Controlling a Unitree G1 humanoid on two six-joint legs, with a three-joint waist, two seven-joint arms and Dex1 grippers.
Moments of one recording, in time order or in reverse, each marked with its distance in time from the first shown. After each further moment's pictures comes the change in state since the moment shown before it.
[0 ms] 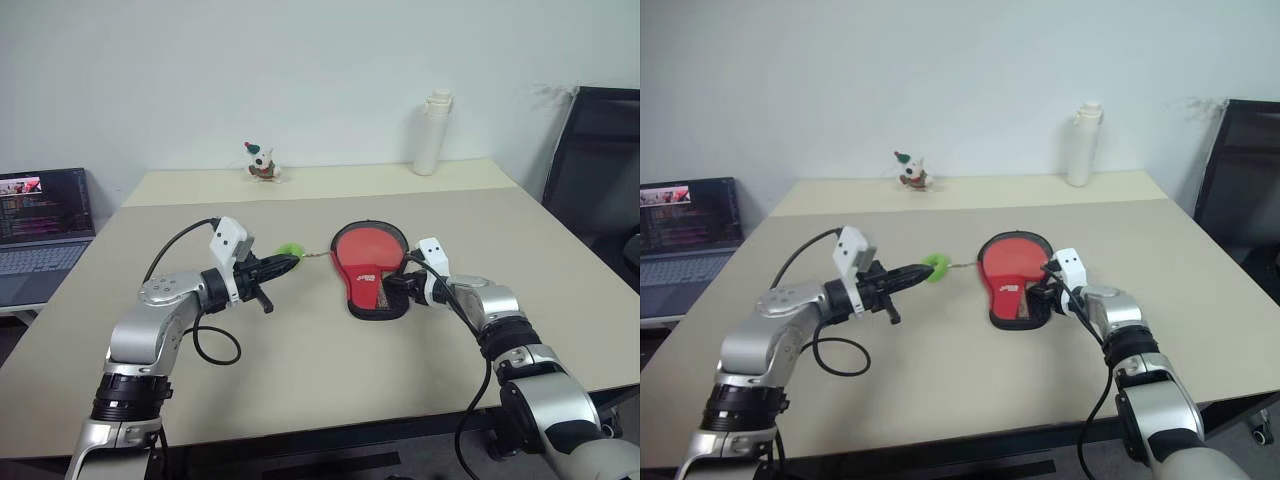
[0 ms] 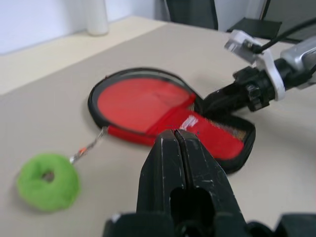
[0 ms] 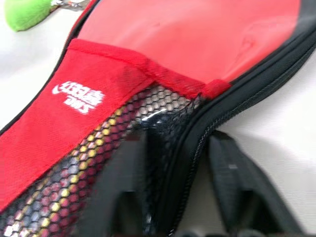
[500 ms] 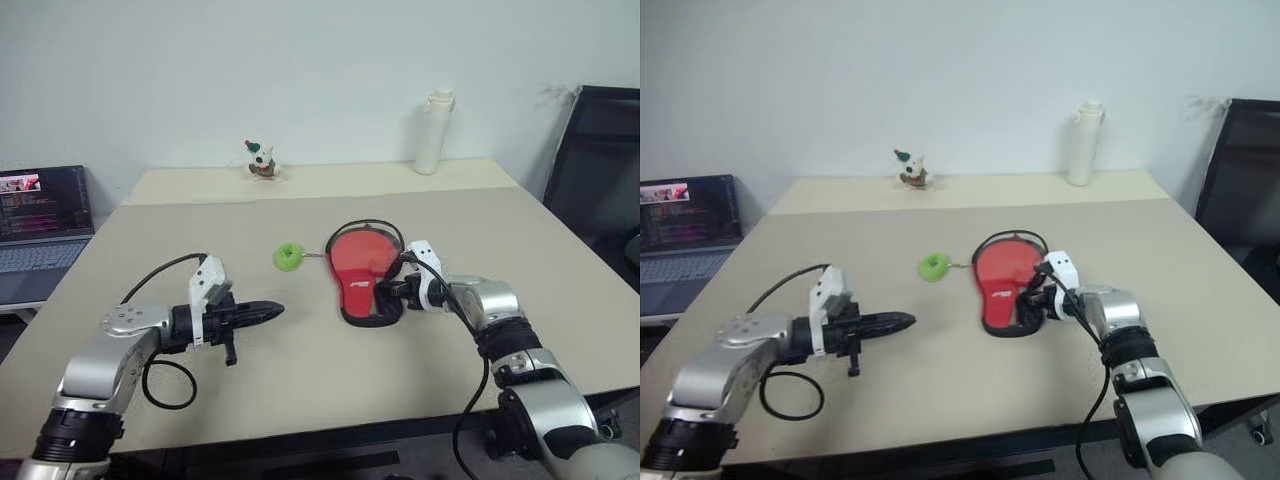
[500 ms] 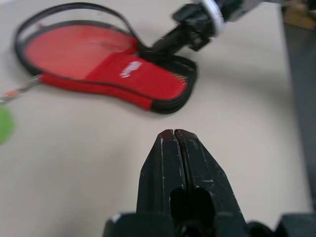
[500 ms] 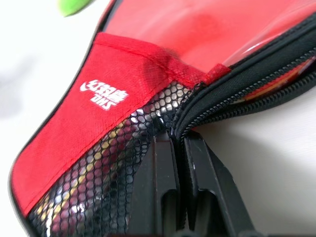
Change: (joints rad) left arm 0.217 0.183 0.003 -0.100 -0.116 -0.021 -0.288; right arm 0.109 0.022 0.022 -0.371 0.048 0.344 0.075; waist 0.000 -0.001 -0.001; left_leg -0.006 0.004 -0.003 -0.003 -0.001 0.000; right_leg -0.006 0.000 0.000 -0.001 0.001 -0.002
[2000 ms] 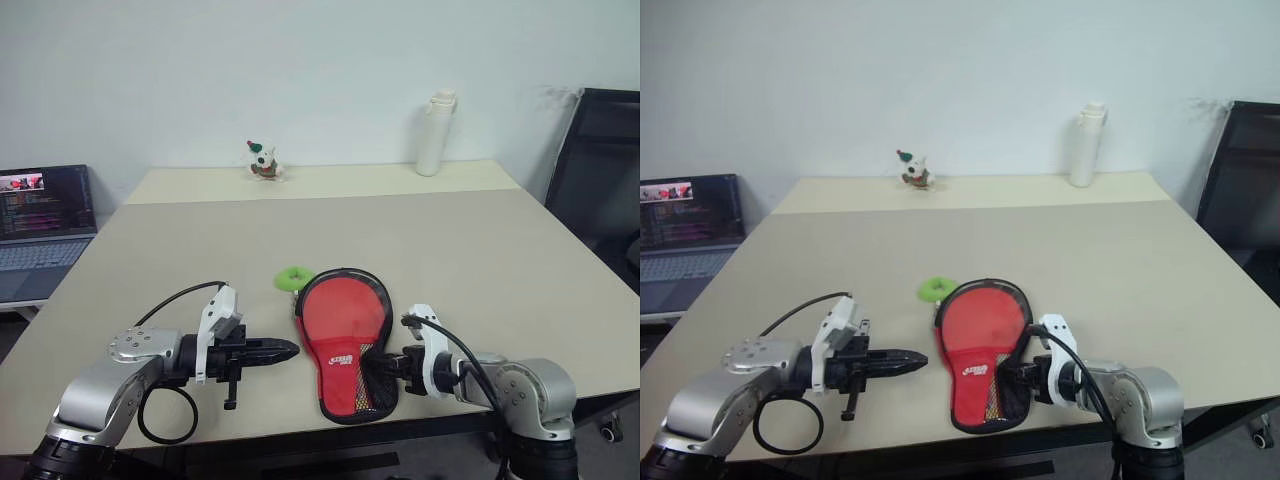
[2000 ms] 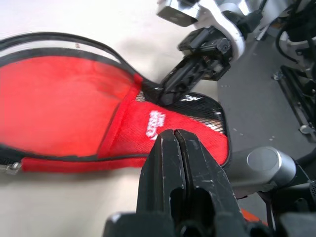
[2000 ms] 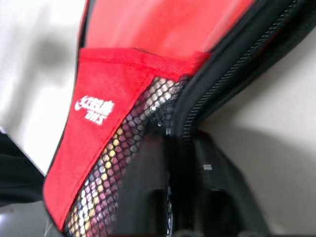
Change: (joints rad) left arm 0.104 -0.001 -0.048 -0.112 -0.077 0.032 0.000; right arm 0.491 0.144 -0.159 -0.918 0.267 0.692 -0.319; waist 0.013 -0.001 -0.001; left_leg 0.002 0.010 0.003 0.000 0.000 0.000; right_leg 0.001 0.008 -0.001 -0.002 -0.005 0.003
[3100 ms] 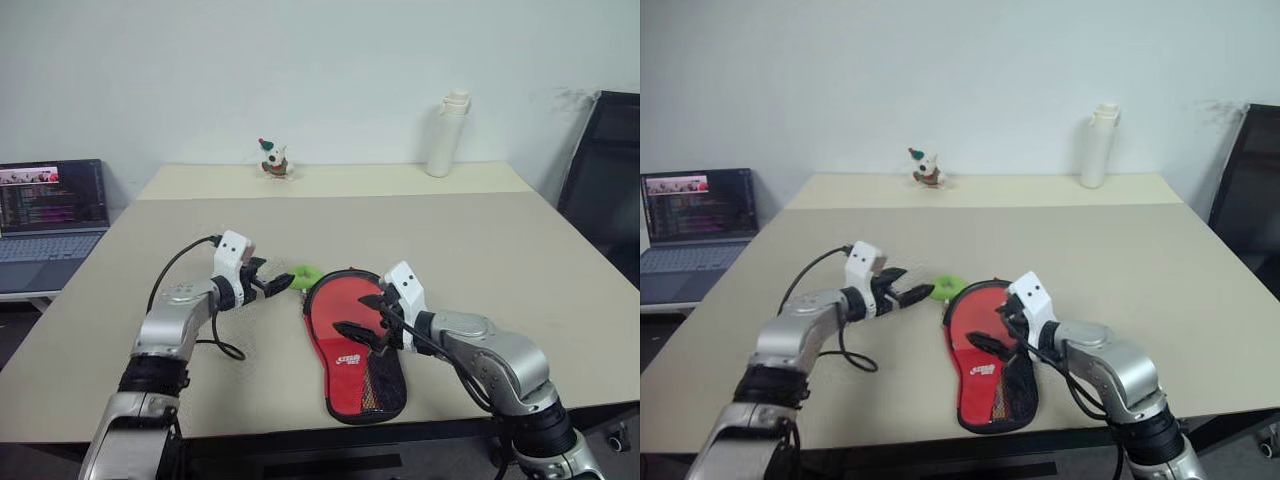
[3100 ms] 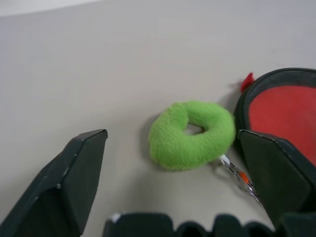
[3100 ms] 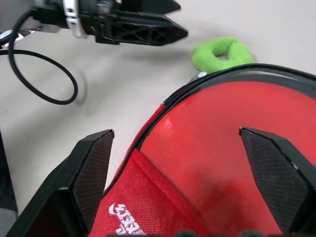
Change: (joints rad) left arm -0.496 -0.279 -0.028 0.664 0.323 -0.076 0.473; right arm -0.147 -0.175 0.300 0.127 -0.050 -0.604 0.118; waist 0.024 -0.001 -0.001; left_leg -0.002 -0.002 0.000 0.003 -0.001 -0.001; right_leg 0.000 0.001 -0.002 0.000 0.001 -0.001
